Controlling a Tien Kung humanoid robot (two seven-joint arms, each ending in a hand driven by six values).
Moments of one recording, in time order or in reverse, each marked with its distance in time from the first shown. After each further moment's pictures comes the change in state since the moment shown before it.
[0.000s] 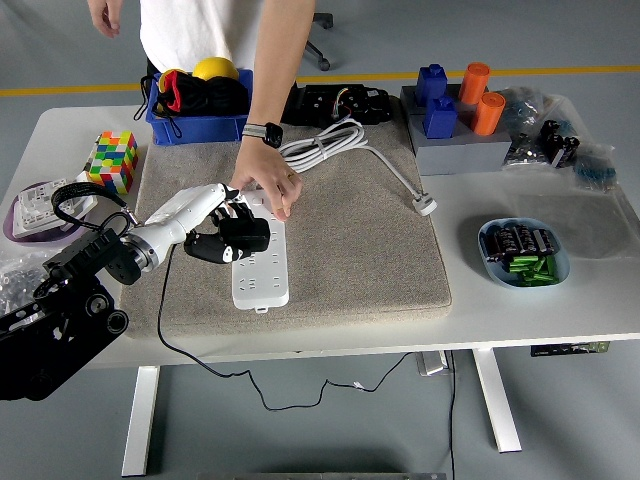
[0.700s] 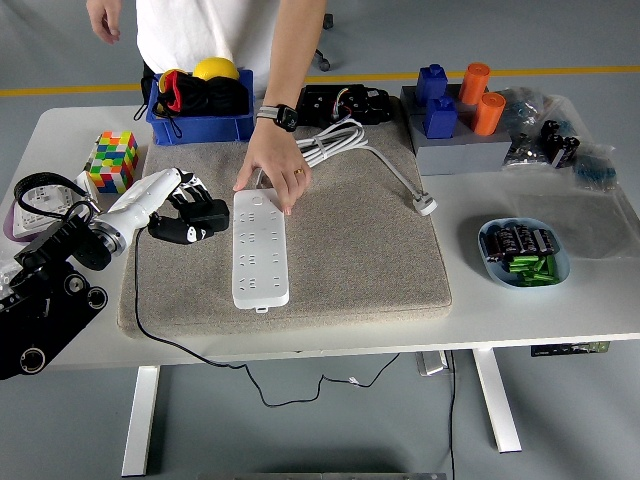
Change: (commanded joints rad) left arm -0.018 -0.024 -0.088 0.197 -0.046 0.008 -0.019; right arm 0.000 0.001 -0.003 0.000 0.003 -0.001 -0.001
